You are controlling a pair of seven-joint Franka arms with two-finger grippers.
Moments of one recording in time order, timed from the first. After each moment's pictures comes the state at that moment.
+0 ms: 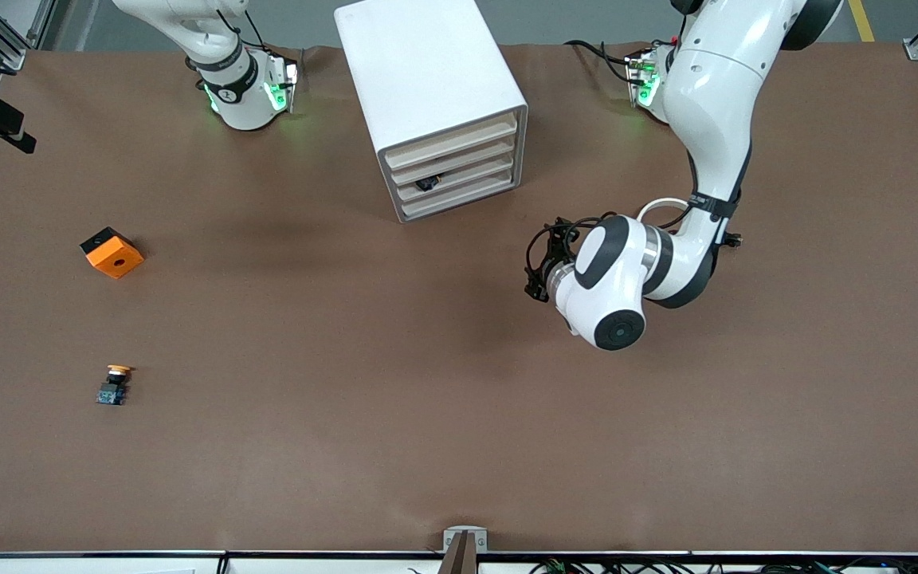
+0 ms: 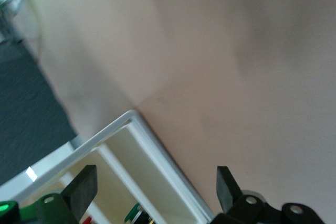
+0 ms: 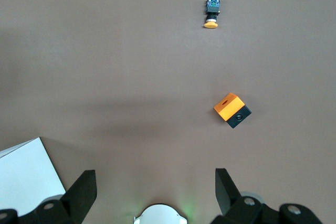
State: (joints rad) left arm -0.47 0.74 -0.02 -1.41 -0.53 1.49 -1.67; right arm -0.04 -0.18 -0.07 -1.64 0.01 1.42 -0.09
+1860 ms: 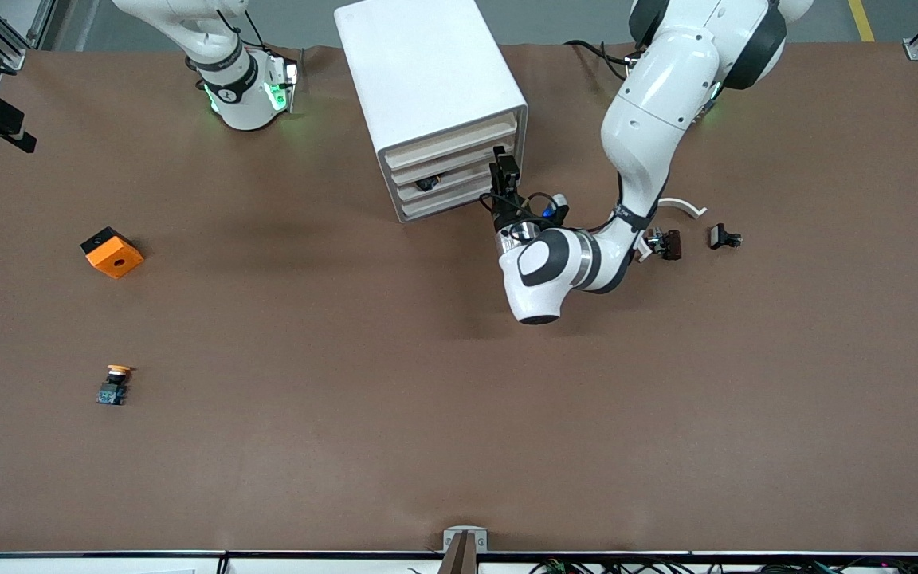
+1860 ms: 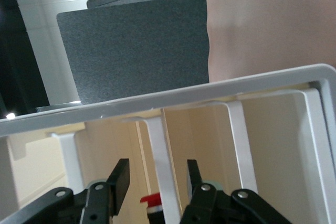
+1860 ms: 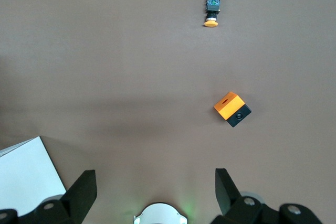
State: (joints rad) left arm -0.58 0.92 -0.05 -1.45 -0.88 1.13 -2.04; right arm -0.04 -0.18 -0.07 -1.64 0.01 1.41 -0.09
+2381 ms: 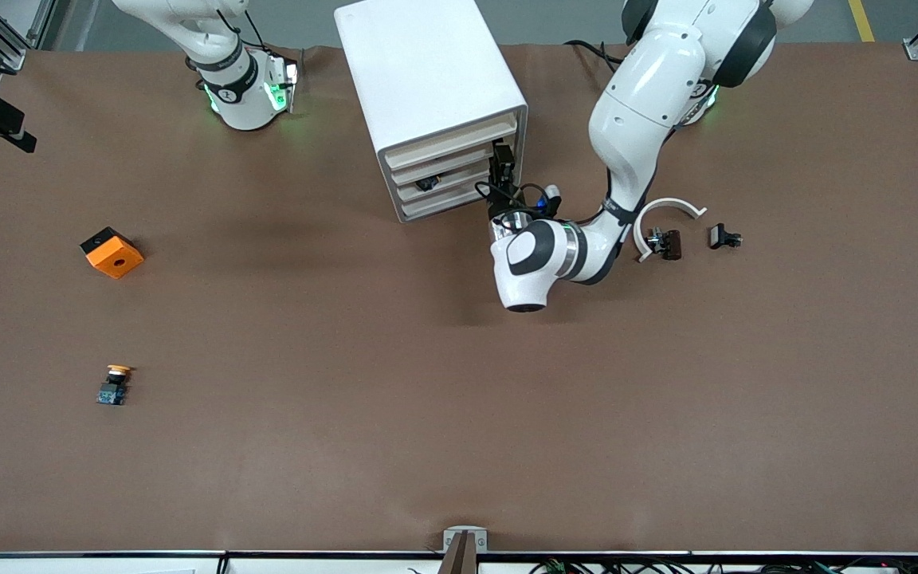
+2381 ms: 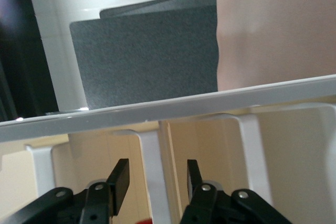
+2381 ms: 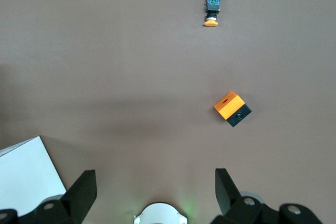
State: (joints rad) left arm -0.63 0.92 -0.05 -1.47 -0.88 1.10 -2.04; right arm -0.04 -0.18 -0.07 -1.64 0.01 1.41 -0.09
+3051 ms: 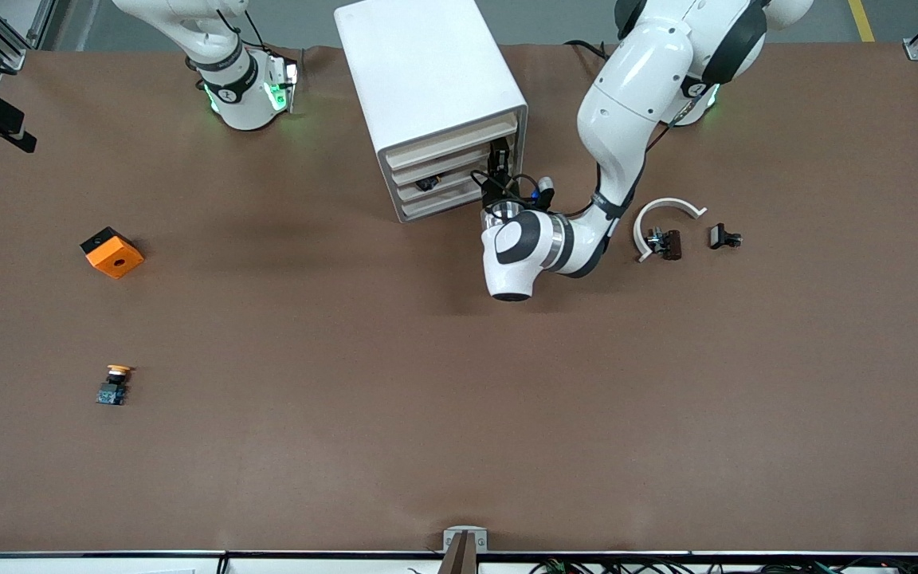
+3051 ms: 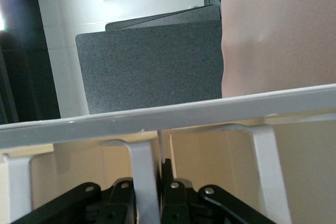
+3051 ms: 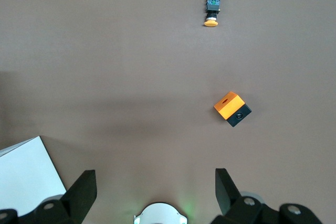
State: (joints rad) left arm -0.66 0.92 -0.05 -1.48 -0.86 1.10 -2.04; right arm -0.04 -0.18 -0.07 -1.64 0.01 1.41 -0.09
